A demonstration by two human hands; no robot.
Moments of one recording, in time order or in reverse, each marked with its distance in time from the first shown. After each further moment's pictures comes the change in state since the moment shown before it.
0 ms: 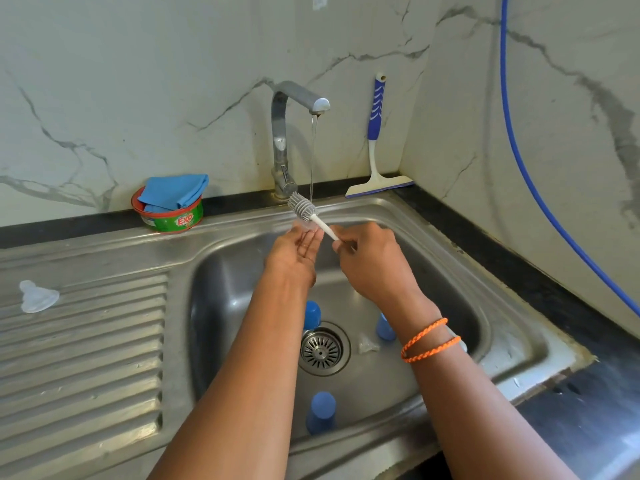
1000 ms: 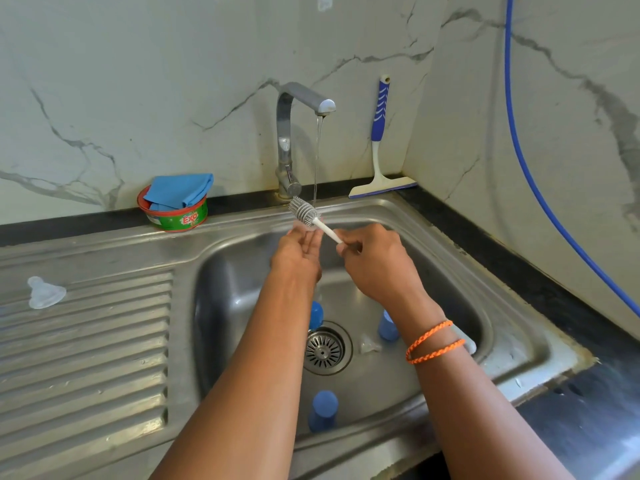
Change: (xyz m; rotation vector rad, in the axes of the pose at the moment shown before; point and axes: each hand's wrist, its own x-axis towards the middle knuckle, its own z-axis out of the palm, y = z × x) left_hand 0.009 -0.005 0.001 -0.134 0.029 -0.010; right_hand 0.000 0.002 0.002 -0.018 0.001 0.020
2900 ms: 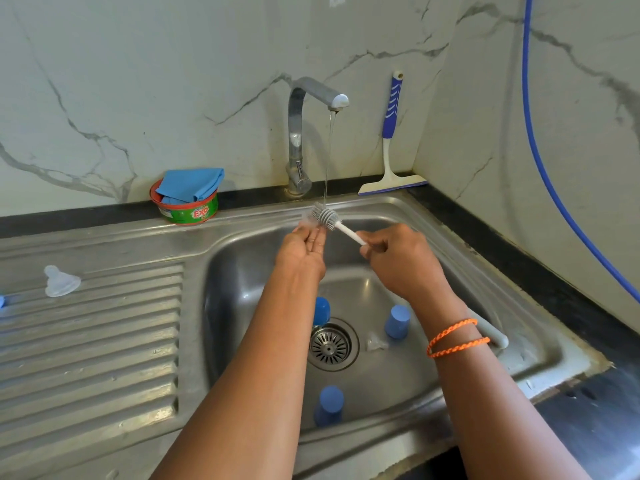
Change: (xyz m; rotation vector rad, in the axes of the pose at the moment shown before) left_hand -0.007 0.007 -0.002 -0.004 0.016 0.002; right_hand 0.006 0.021 -0.010 -0.025 -0.002 0.051
